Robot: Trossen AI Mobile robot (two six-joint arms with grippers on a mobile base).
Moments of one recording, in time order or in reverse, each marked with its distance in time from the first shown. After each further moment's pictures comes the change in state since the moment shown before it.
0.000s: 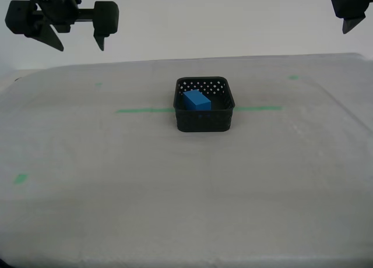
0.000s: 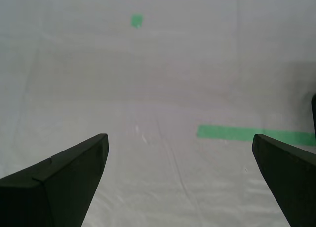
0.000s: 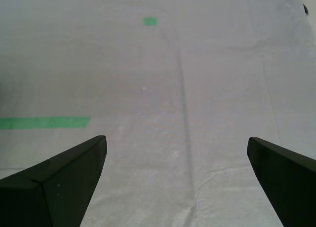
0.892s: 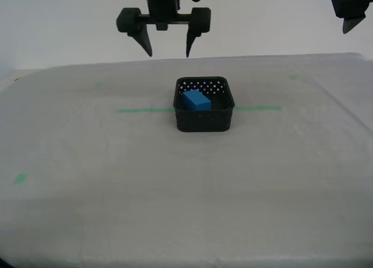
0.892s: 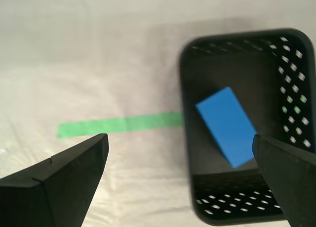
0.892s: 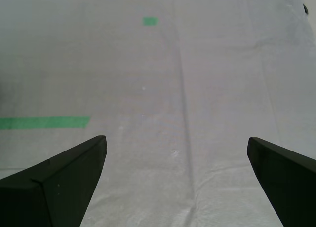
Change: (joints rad) arm 0 0.001 0.000 0.000 0.000 0.000 0.000; arm 1 -0.299 0.602 0.805 -0.496 0.075 -0.196
